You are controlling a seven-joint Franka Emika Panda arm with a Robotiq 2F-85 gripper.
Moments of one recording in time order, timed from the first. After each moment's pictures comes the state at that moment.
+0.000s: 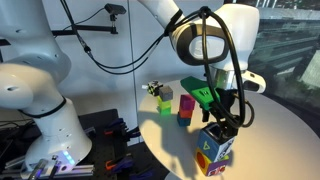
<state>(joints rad) -0.20 0.07 -0.23 -2.31 -0.06 2.38 -0.24</state>
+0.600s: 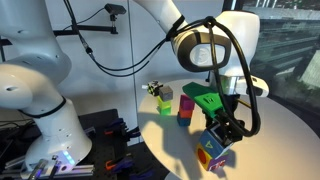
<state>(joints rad) -0.21 0.10 -0.23 -2.30 -0.06 2.45 -0.29</state>
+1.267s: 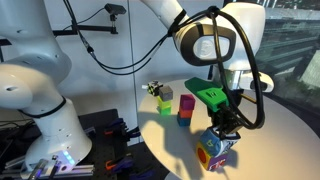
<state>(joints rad) -0.21 0.09 -0.23 -2.27 -0.06 2.39 -0.27</state>
